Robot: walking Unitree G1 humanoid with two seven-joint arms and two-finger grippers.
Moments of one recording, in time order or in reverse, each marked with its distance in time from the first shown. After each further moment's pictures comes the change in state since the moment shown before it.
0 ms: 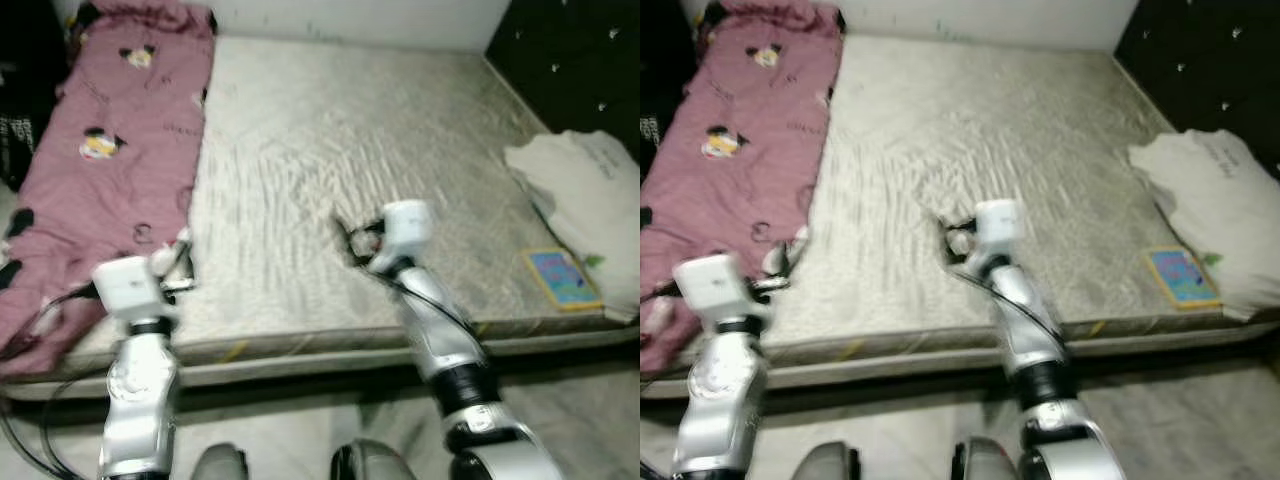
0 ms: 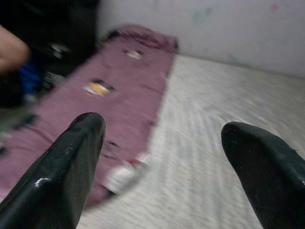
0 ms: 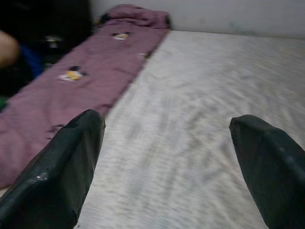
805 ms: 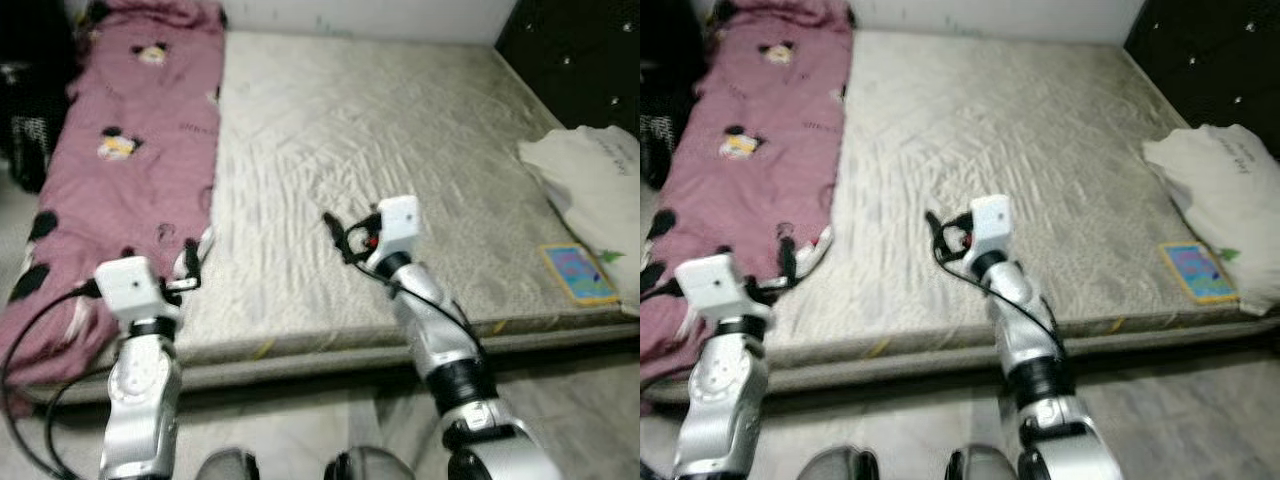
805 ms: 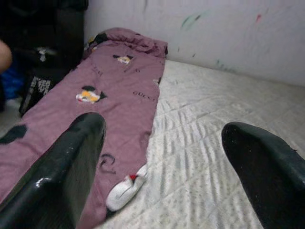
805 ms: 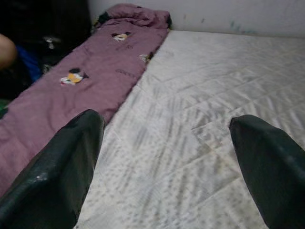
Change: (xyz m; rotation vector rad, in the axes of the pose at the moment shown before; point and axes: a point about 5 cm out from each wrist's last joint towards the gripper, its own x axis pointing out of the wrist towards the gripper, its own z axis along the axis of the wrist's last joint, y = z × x) left arm -0.003 -0.005 0.001 -0.039 -0.014 -0.063; right arm 0.002 0.000 0.002 -0.010 -0.008 0.001
